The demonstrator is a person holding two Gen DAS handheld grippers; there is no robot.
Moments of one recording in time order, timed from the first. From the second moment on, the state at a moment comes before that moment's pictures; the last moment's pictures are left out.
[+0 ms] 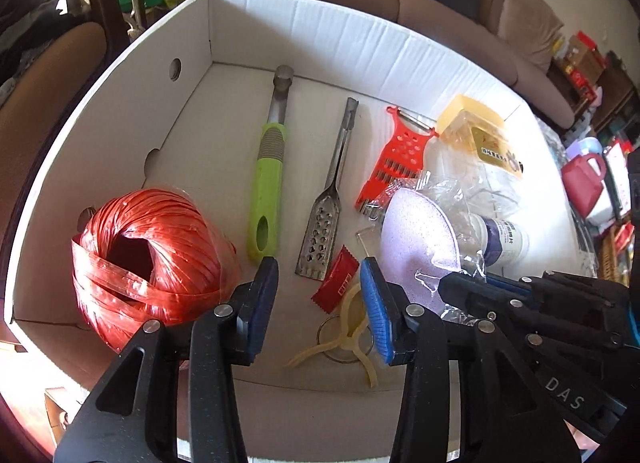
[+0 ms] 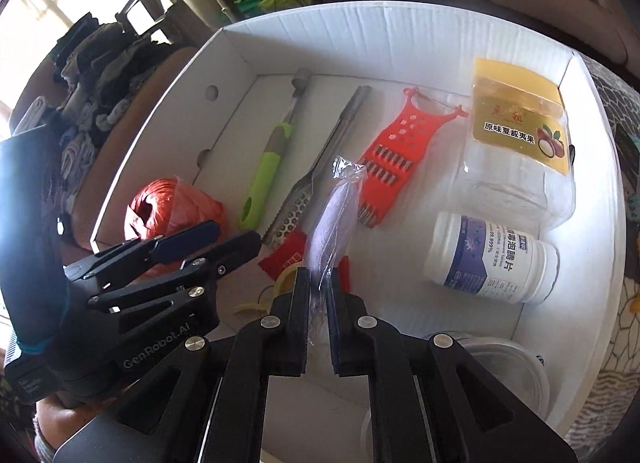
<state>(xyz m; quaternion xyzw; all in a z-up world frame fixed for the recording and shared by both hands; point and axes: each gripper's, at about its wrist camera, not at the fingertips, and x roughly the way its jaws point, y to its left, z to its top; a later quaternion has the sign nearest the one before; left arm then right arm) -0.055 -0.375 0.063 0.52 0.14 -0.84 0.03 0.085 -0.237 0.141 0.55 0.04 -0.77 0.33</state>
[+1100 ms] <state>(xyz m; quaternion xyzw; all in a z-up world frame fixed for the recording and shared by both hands) 0.042 -0.337 0.197 0.46 0.13 -0.88 0.03 0.180 -0.156 0.277 0.40 0.12 -0.87 0.26</state>
